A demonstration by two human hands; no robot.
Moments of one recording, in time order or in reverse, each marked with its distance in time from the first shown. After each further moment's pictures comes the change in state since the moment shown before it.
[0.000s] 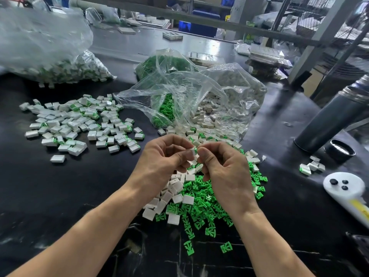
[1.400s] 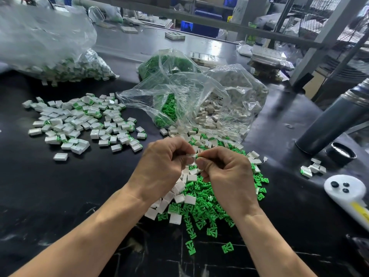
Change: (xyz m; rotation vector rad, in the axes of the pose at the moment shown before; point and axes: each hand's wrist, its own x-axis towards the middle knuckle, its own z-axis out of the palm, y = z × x) left_hand -0.002 -0.004 -0.003 0.441 0.033 0.219; right_hand -0.004 -0.005 -0.001 -0.120 -0.012 0.002
